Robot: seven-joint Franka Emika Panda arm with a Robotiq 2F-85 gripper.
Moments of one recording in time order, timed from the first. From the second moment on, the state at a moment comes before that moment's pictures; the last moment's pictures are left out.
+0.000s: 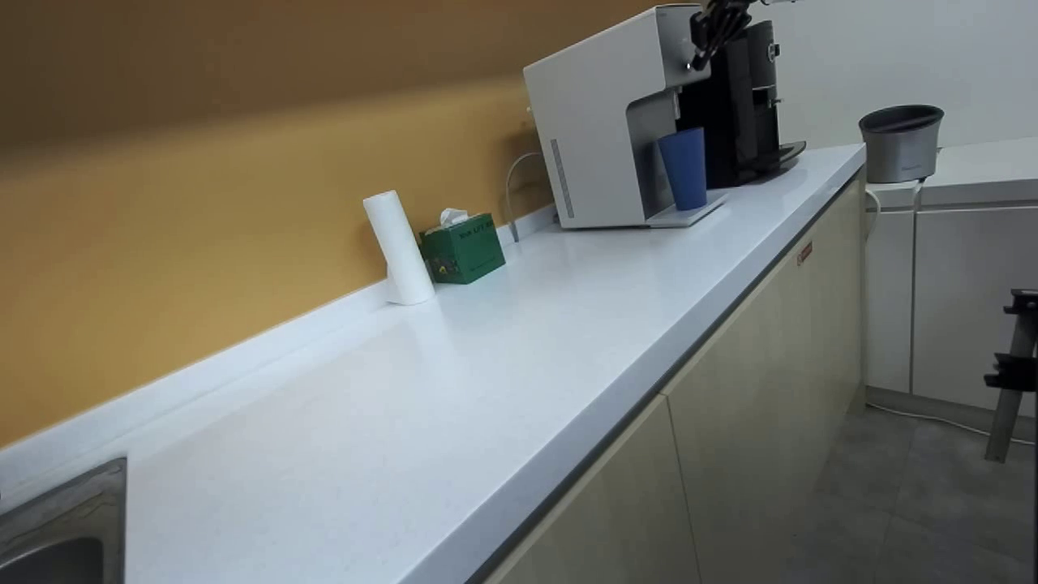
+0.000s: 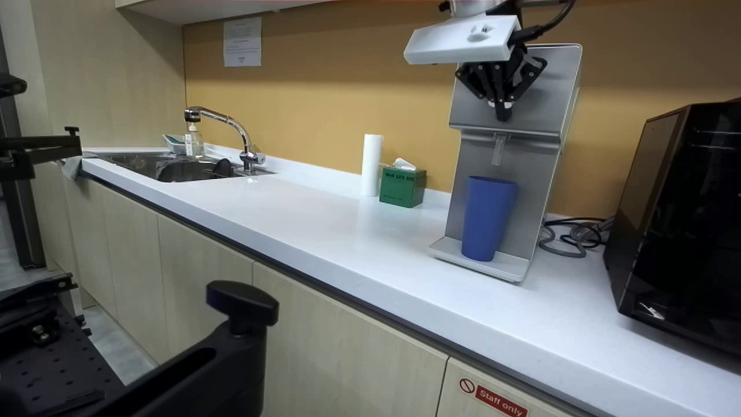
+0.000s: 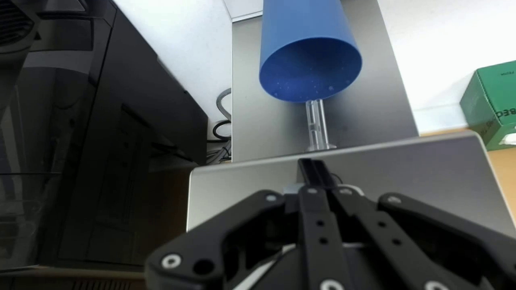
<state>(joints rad) -0.13 0.07 -0.50 -2.01 0.81 2.71 -0.98</state>
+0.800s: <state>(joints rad) -0.15 0.09 -0.50 -1.99 0.89 2.62 -1.06</state>
